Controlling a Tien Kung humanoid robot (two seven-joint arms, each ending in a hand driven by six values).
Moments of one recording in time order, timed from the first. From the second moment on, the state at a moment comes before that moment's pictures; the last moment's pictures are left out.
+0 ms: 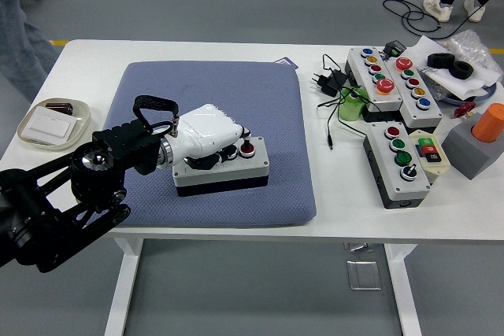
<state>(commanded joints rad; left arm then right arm) -0.74 0.36 -0.67 -1.39 2.27 -0.24 0.03 0.10 -0.16 0.82 0.18 -0.73 -0.29 -0.19</state>
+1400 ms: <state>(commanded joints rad) -0.60 0.40 -1.12 -1.24 1.70 0.36 0.09 0.09 -0.16 0.81 0.18 -0.73 -0.29 -0.20</state>
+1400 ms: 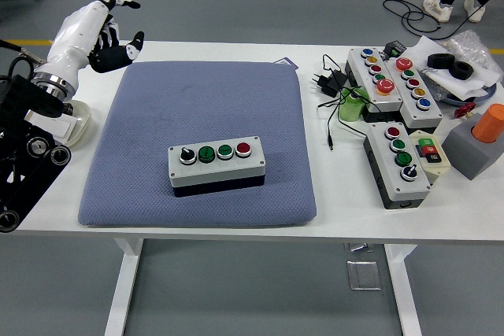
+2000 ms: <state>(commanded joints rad) -0.55 0.39 -1.13 -1.09 0.94 0.34 -0.08 0.09 -0.15 0.79 0.18 -0.71 -0.28 -0.21</state>
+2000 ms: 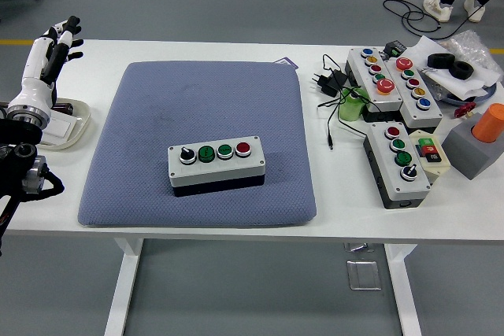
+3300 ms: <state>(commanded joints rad) -0.54 0.40 -1.11 -1.07 0.59 0.23 -0.09 0.09 -0.15 0.79 0.18 -0.70 -0.28 -0.20</state>
